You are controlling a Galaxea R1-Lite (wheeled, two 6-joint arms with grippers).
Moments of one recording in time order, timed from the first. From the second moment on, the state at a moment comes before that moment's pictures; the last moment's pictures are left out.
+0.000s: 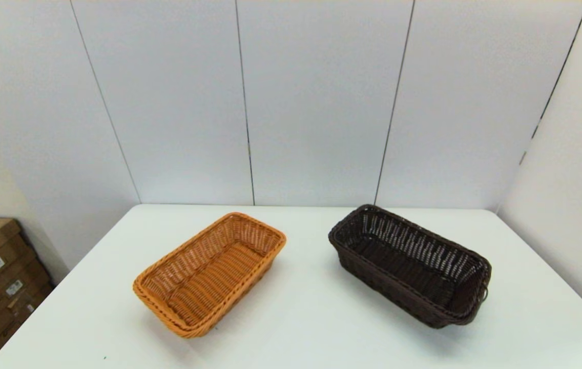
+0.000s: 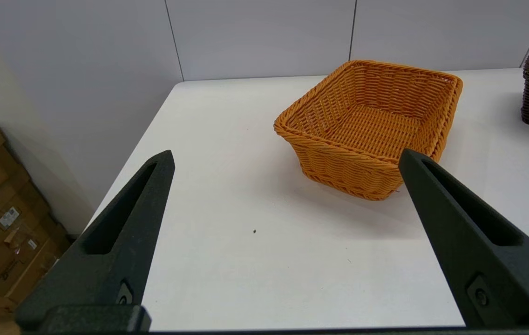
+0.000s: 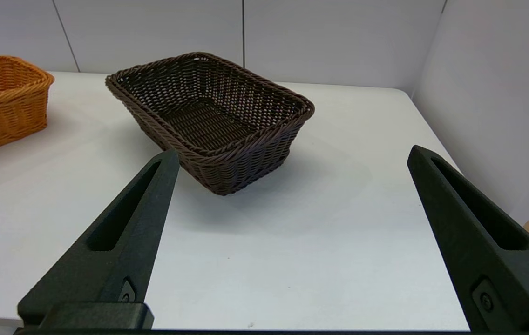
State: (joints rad) left arm 0.00 0.00 0.00 0.01 -0.01 0.02; right arm -0.01 0.00 0.00 0.00 0.02 -0.03
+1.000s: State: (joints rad) left arm 0.00 0.00 0.00 0.01 -0.01 0.02; right arm -0.01 0.00 0.00 0.00 0.02 -0.02
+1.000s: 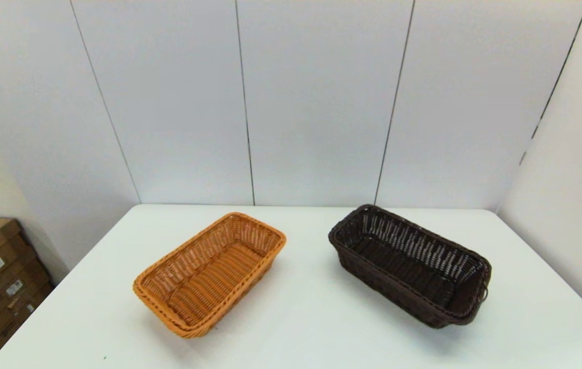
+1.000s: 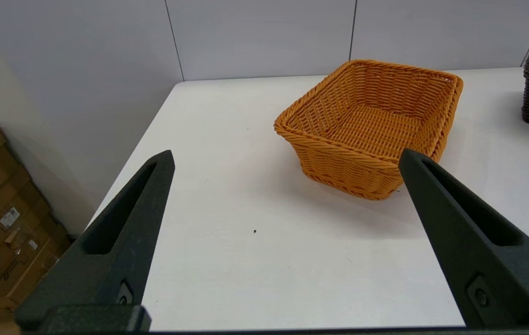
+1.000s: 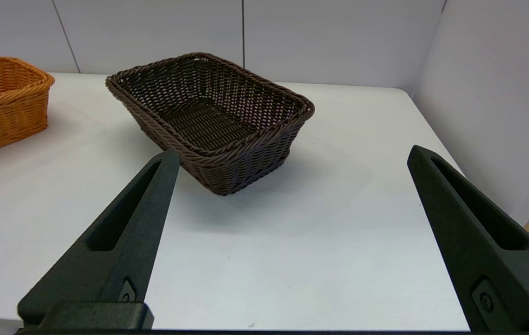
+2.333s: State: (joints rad) left arm 0.00 0.00 0.00 0.01 0.00 0.02; right arm -0.01 0.00 0.00 0.00 0.02 -0.02
